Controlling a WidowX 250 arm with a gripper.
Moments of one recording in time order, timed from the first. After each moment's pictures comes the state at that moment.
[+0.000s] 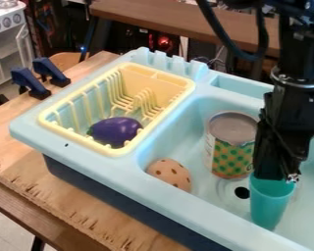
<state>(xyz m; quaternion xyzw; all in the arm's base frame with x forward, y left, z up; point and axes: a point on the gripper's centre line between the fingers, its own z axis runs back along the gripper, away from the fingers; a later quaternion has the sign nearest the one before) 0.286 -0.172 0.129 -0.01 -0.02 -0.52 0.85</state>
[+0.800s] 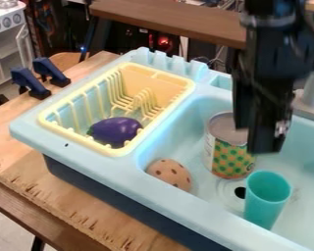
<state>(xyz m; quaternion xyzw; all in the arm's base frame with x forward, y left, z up) 0.280 -0.150 0.179 -0.07 -0.06 -0.47 0.88</state>
